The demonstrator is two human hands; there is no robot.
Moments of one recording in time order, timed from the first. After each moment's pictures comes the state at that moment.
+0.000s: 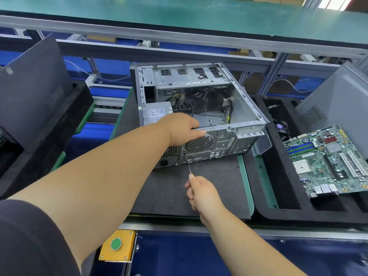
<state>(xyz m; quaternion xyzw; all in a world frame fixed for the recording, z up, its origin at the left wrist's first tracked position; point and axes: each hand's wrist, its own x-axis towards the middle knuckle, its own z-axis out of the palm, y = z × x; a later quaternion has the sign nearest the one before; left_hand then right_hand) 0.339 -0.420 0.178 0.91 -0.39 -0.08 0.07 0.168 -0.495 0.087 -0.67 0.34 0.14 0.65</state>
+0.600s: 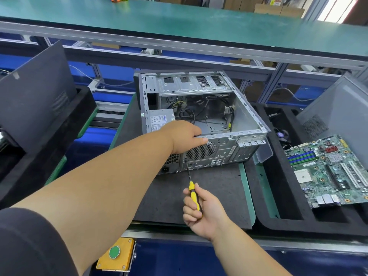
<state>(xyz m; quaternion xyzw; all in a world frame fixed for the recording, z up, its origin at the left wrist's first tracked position) 0.341 -0.421 0.174 0.91 -0.39 -0.08 0.07 0.155 -0.506 0.080 -0.26 0.30 0.22 0.89</state>
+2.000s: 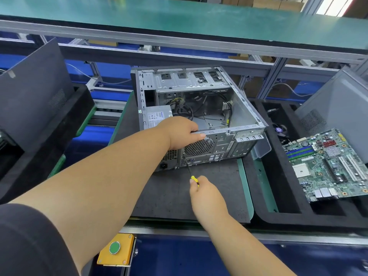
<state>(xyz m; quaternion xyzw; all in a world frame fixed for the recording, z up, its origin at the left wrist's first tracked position) 0.339 -0.420 0.174 0.92 -0.38 -0.07 0.08 0.161 -0.503 0.093 -0.92 0.22 0.08 0.31</state>
